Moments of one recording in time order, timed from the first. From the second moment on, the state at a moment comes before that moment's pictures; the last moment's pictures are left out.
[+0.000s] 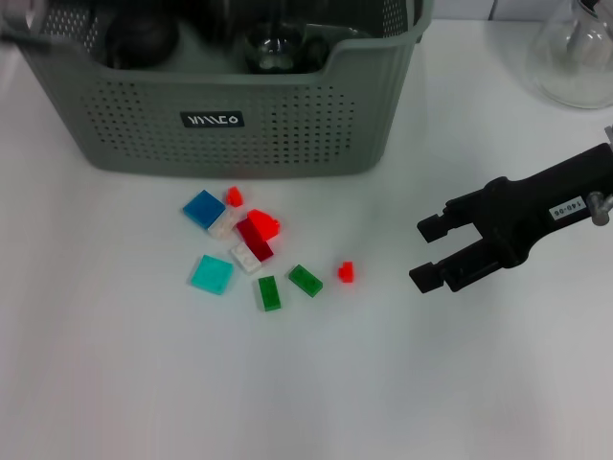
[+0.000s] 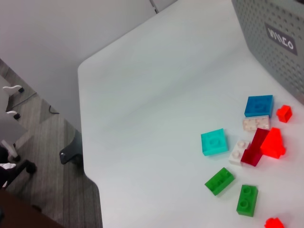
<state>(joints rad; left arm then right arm) -0.64 -2.15 0.78 1.51 2.00 1.78 -2.01 0.72 2.04 -0.95 -0.85 -2.24 -1.80 1.92</state>
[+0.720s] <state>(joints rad) -1.12 -2.00 0.88 0.80 2.64 1.18 -2.38 0.75 2.03 -0.95 -0.85 -2.25 -1.79 1.97</state>
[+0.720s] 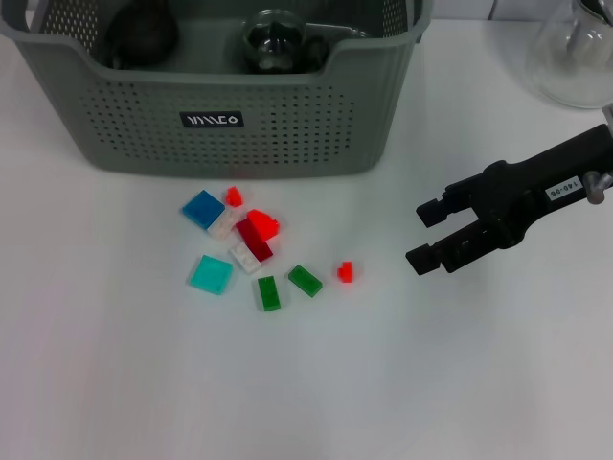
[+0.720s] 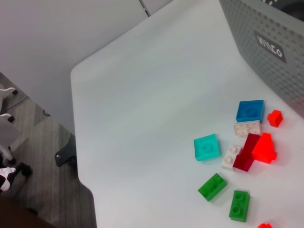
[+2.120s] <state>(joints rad) -1.15 -2.09 1.00 0.55 2.85 0.91 -2.47 0.75 2.03 -0.95 -0.84 -2.25 -1.78 1.96</state>
